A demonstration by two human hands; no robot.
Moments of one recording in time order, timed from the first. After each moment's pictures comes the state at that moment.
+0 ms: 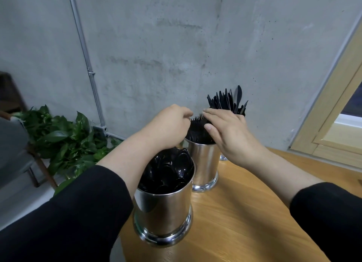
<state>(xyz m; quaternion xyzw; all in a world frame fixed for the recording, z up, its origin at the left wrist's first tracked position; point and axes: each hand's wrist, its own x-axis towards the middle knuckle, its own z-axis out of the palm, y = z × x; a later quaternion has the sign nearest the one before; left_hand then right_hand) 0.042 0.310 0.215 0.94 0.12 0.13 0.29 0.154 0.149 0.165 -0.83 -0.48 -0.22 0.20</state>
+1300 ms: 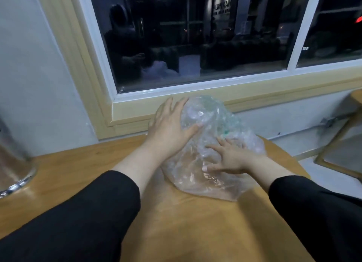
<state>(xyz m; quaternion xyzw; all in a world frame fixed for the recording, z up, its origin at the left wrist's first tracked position) 0.173 -0.247 0.176 0.93 -0.22 0.13 0.27 0.158 -0.463 0.095 -0.99 -0.02 0.11 0.07</state>
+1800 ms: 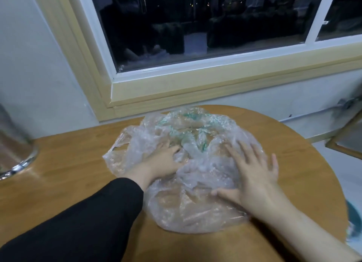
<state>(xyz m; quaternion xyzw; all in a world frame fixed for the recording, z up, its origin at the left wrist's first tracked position) 0.201 -0.215 0.039 0.96 -0.18 -0.19 0.13 0.058 -0.447 0.036 -0.98 0.03 -0.10 0.15</state>
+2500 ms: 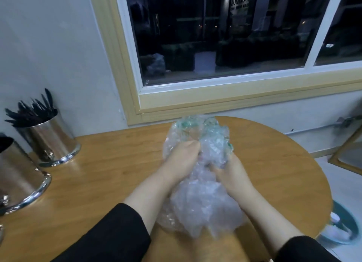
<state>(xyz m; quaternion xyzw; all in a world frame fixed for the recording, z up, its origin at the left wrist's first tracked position) 0.056 -0.196 0.145 0.84 -0.15 -0.04 0.52 0.032 -0.344 0.086 -0.82 -0.02 -0.18 0.54</state>
